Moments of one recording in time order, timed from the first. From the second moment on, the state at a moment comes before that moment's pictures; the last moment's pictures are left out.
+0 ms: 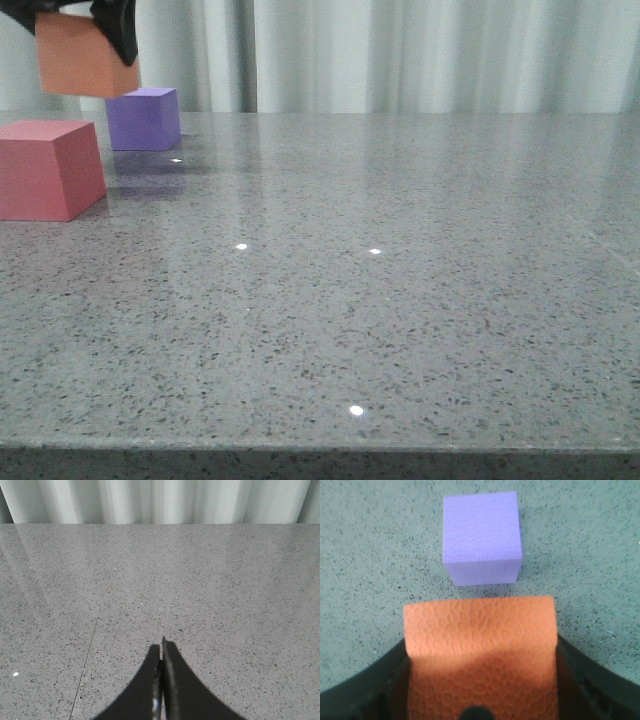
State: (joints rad) left arm -0.35 1.80 -1.65 0.31 0.86 -0.43; right arm 0.08 0.58 -0.51 -0.30 0.29 0.33
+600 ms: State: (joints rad) left arm -0.33 1.88 -1.56 0.28 0.70 -0.43; right arm 0.08 0.58 -0.51 -0.30 0.29 0.33
